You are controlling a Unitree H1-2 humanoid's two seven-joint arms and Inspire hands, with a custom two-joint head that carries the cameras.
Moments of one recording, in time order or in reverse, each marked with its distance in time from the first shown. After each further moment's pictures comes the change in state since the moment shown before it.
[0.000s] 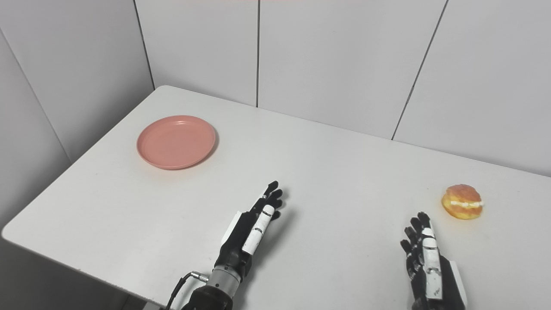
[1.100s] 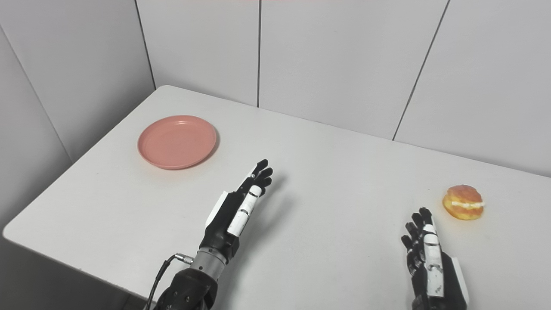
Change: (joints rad) left arm -0.040 0.059 0.061 -0.167 -0.033 0.076 -0.053; right arm 0.000 0.010 0.005 -0.042 0.004 0.031 -0.015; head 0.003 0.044
